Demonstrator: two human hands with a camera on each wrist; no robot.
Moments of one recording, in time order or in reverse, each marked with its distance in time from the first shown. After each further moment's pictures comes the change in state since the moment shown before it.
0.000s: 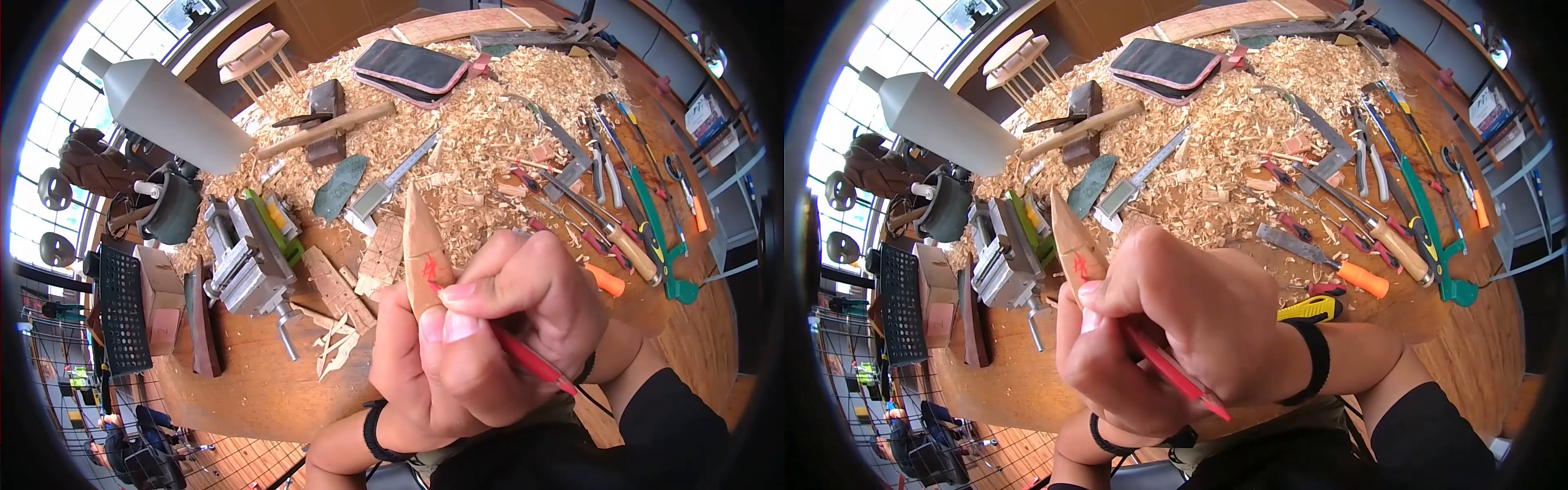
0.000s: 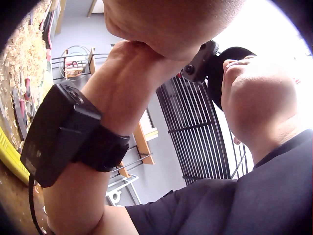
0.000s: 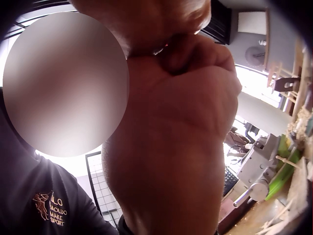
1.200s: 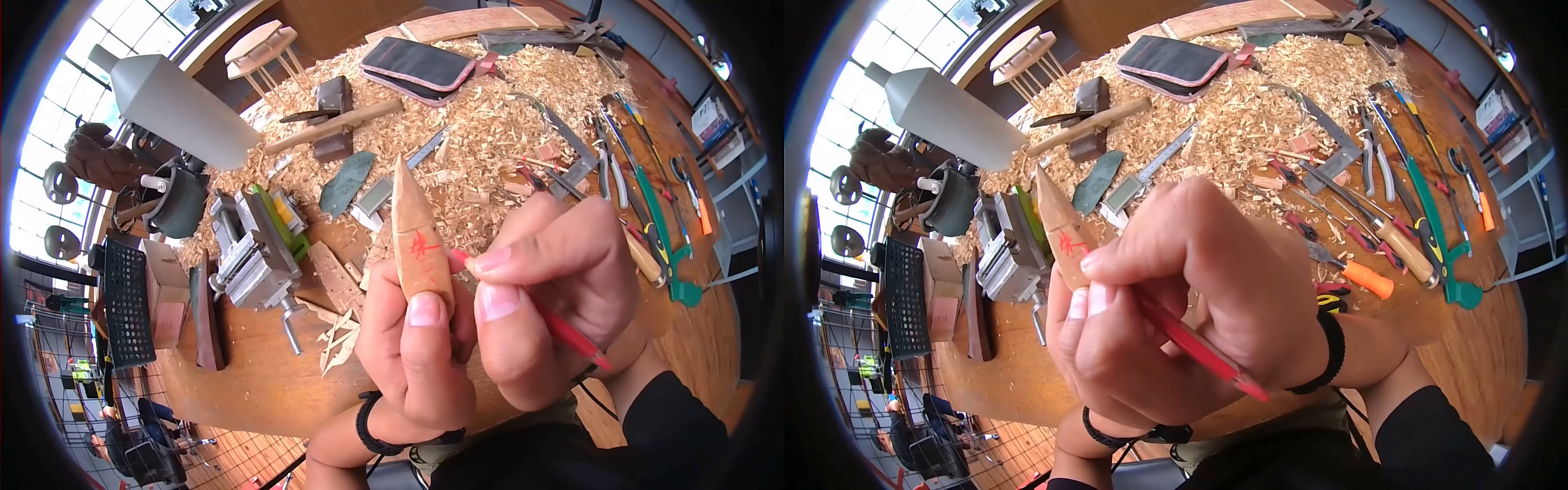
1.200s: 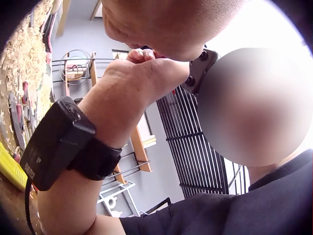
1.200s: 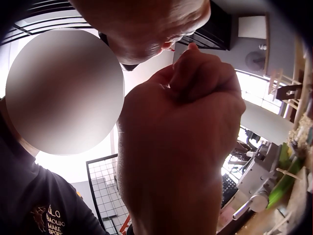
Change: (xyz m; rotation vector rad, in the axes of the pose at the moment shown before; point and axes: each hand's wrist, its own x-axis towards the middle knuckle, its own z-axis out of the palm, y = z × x) left_hand 0.036 0.004 -0.033 -1.066 -0.177 -1.350; right_hand 0.009 -0.004 -0.005 0.059 0.052 -0.003
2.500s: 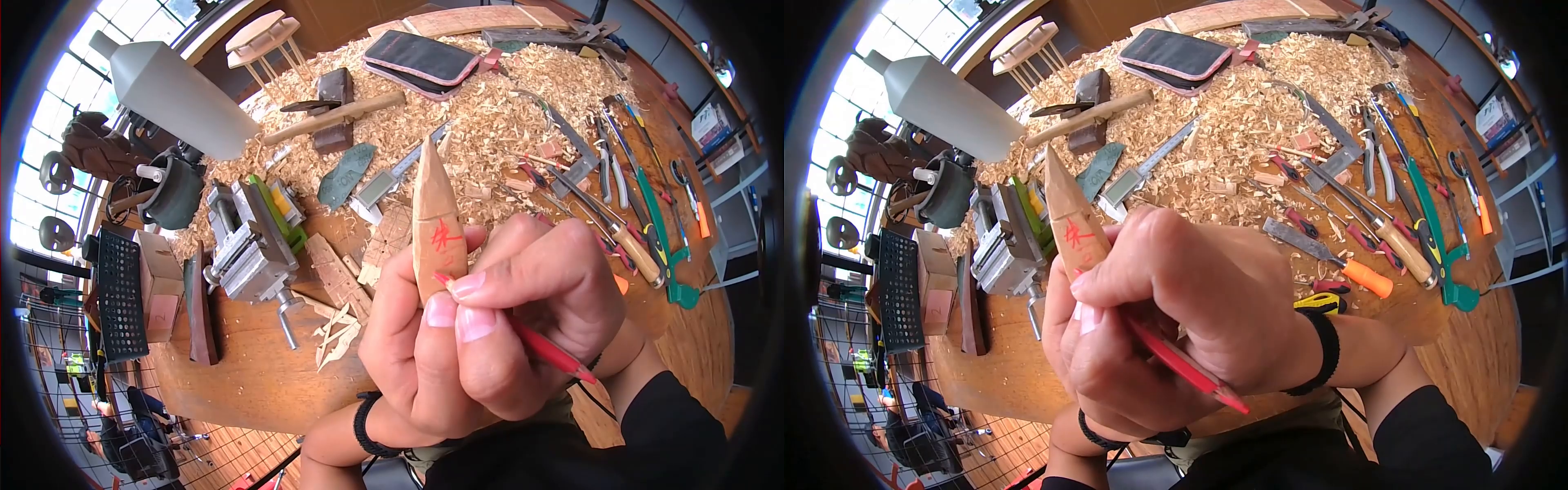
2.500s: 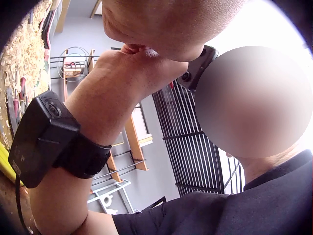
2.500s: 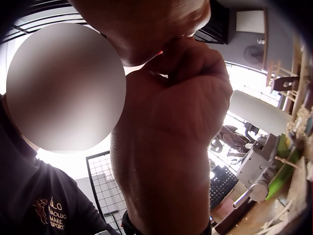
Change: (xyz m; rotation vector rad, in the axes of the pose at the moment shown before) left_hand -0.002 0.000 -0.006 -0.146 -0.187 0.004; right_hand 0.002 -0.002 0.012 -0.072 0.002 -0.056
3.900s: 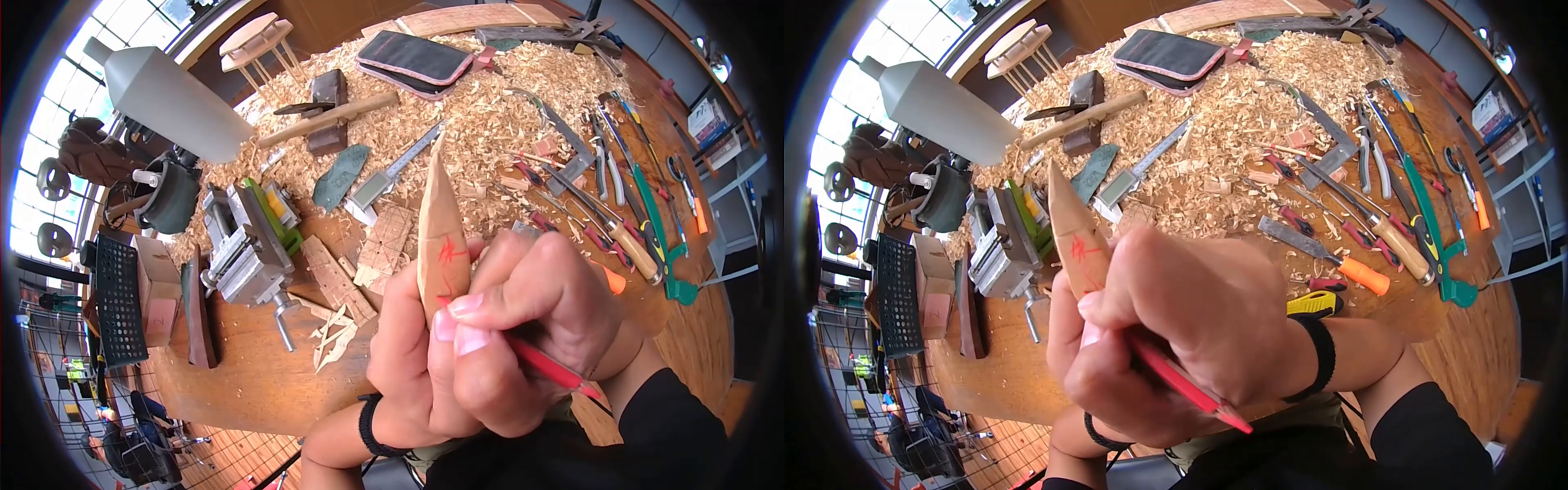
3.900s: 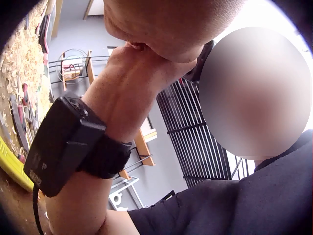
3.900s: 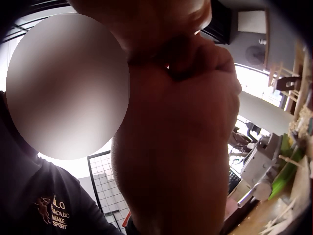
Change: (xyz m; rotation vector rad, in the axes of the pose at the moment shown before) left_hand -0.006 -0.043 -0.011 0.642 -0.037 0.444; right_hand -0.011 0.004 -0.006 -0.009 -0.058 0.020
